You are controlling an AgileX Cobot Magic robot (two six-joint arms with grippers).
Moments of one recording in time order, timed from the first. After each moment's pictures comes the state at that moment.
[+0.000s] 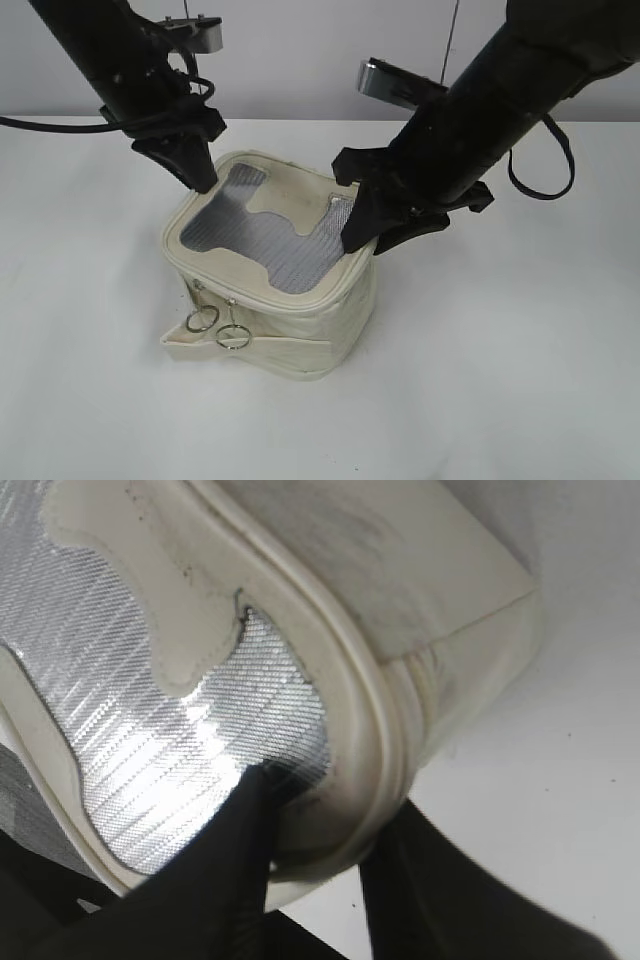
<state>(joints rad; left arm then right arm) -0.38 1.98 -1.63 -0.33 1.18 0.36 0.51 1.82 -1.27 0.57 0.83 -0.12</state>
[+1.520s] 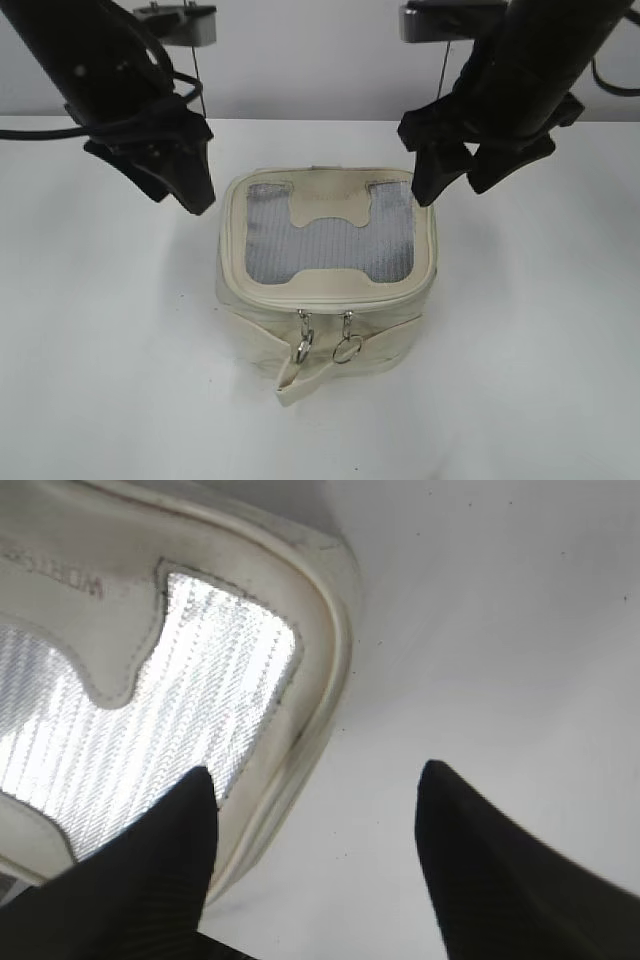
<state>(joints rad) -0.47 1.77 -1.46 -0.26 1.21 0.25 0.51 1.74 -1.41 0.13 1.03 0.05</state>
